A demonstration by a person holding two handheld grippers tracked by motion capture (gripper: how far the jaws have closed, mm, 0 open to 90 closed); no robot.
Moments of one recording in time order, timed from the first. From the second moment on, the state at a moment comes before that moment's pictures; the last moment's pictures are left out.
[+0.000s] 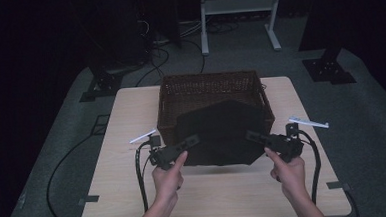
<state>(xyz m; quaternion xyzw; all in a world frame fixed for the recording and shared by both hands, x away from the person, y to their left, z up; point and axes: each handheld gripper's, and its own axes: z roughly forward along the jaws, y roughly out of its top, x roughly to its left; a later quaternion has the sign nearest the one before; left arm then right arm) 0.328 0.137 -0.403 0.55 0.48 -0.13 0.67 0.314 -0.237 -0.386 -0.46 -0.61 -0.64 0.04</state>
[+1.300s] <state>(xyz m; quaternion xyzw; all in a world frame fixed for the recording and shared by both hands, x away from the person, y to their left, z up) 0.435 0.146 -0.341 0.55 0.49 -0.08 0.67 0.421 -0.215 -0.321 -0.47 -0.62 -0.63 -0.01</state>
